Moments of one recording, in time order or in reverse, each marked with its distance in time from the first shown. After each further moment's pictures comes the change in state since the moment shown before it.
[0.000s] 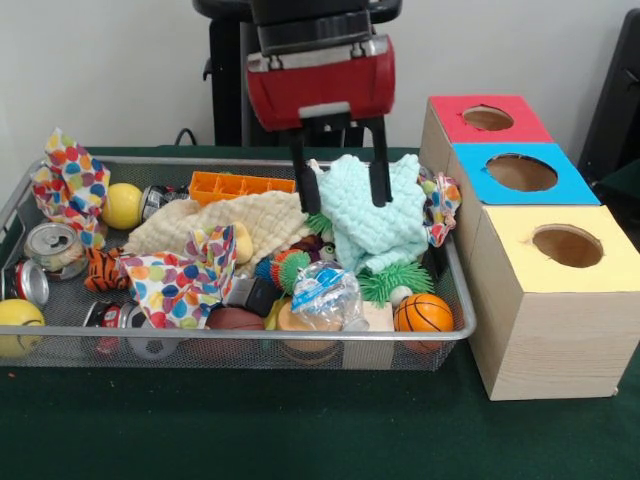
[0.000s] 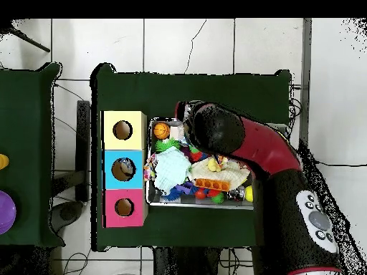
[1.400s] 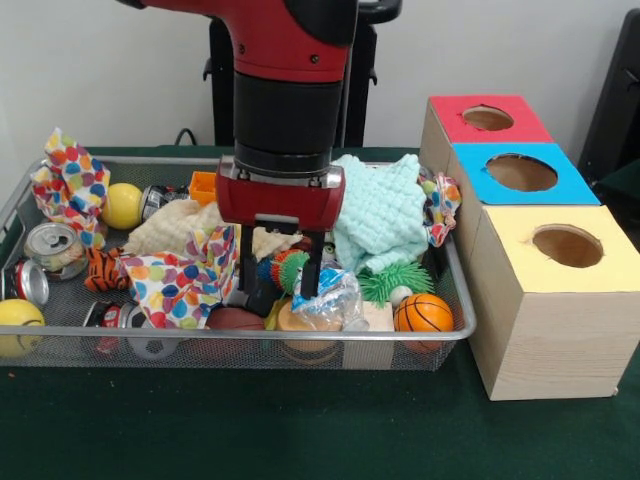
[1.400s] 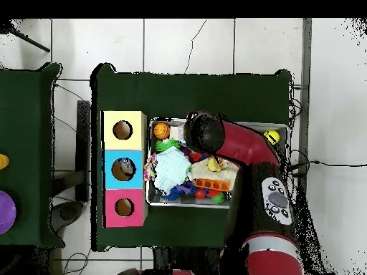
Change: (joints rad) arm 0.210 0.227 -0.327 -0.156 0.005 -0.100 0.000
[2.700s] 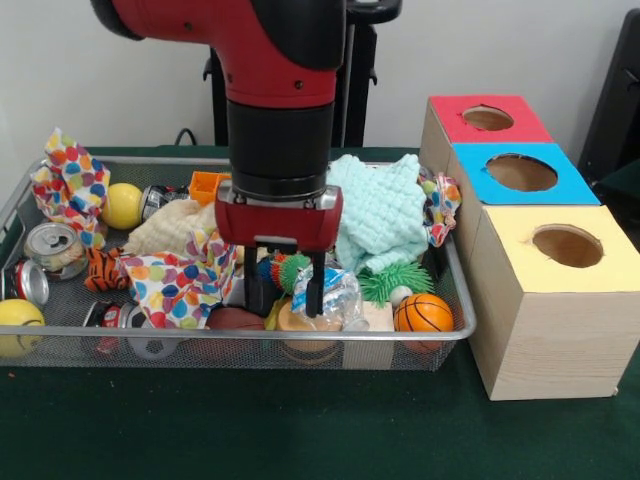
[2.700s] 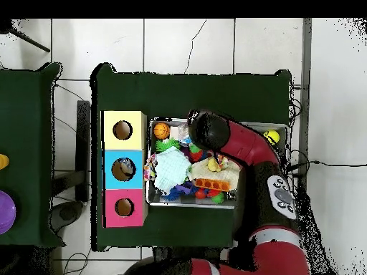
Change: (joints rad) arm -0.048 0.039 0.051 0.002 0.071 -0.002 0.000
